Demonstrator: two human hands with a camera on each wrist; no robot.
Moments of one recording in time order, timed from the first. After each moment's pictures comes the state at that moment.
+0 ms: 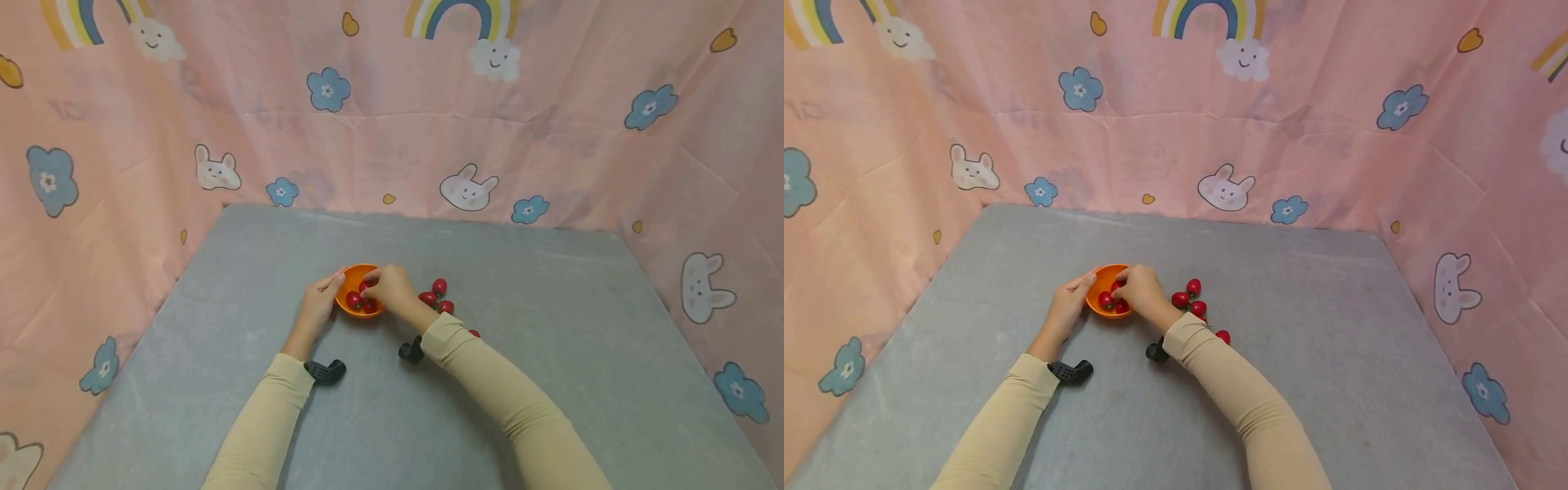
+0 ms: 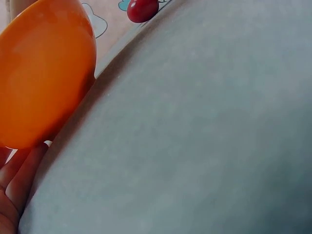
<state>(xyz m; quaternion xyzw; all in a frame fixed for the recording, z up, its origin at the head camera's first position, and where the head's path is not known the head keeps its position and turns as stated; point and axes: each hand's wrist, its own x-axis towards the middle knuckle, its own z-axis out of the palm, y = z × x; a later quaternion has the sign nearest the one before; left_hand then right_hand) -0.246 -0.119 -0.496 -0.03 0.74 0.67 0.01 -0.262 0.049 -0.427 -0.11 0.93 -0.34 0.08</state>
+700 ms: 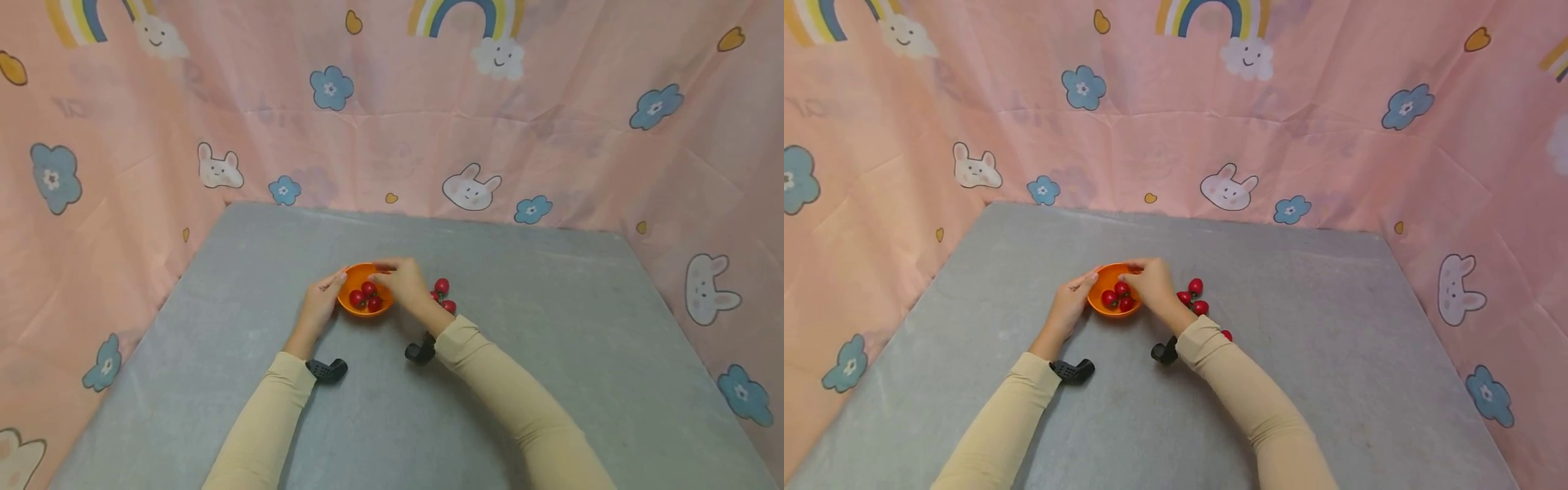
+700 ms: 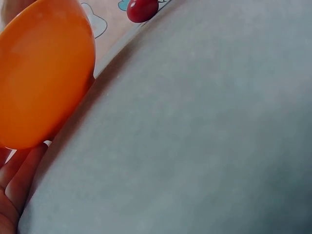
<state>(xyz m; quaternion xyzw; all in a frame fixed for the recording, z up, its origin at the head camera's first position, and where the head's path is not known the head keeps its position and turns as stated) -0.245 -0.118 -0.494 -0.04 0.76 0.65 0.00 -0.256 0.065 -0.418 -0.04 0.86 -0.50 0.06</state>
